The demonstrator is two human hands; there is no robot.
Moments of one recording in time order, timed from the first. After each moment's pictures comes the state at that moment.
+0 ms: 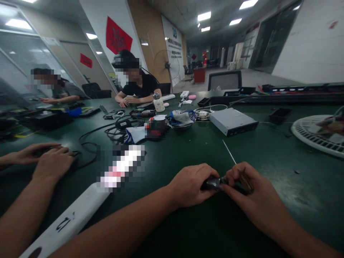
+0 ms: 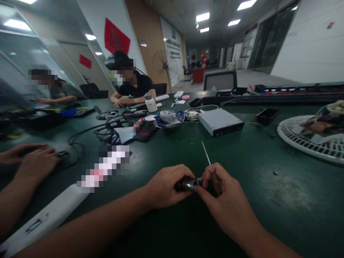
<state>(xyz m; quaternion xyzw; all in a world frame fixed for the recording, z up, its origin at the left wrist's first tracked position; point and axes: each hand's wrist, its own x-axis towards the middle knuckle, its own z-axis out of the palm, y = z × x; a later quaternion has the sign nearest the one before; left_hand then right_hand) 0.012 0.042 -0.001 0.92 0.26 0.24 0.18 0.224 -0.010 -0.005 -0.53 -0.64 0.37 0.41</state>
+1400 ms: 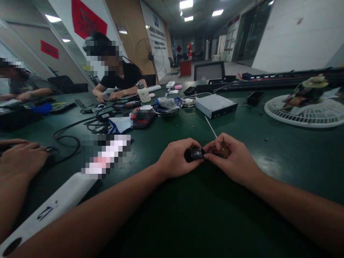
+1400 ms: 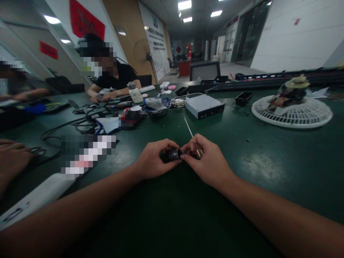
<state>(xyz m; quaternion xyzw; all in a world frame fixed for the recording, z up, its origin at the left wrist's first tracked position) 0.013 0.040 0.001 0.90 0.30 0.29 0.14 0.225 -0.008 -0.004 -0.44 -0.66 0.38 0.48</state>
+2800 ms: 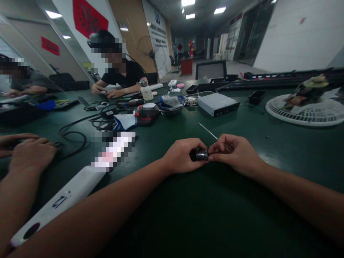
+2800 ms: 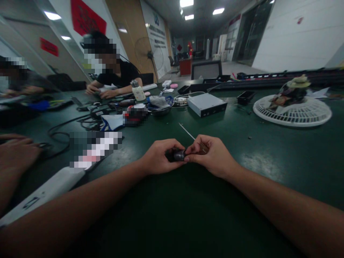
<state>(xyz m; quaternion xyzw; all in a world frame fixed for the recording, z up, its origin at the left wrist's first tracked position) 0.010 0.038 0.001 0.91 0.24 0.28 0.18 0.228 -0.009 0.006 -0.44 -0.62 0.48 0.45</state>
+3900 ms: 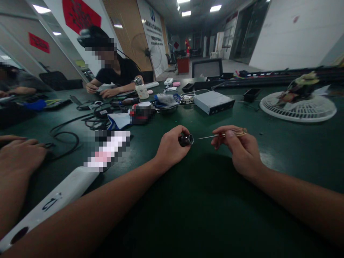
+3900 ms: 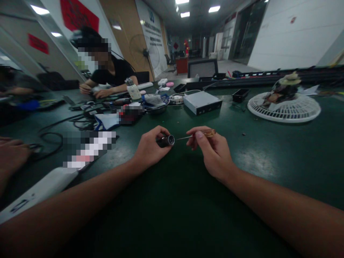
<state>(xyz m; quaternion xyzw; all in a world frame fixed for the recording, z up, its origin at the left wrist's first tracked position) 0.012 0.044 -0.004 0.82 0.42 0.37 0.10 0.228 -0.018 -0.003 -0.38 -0.62 0.32 0.60</state>
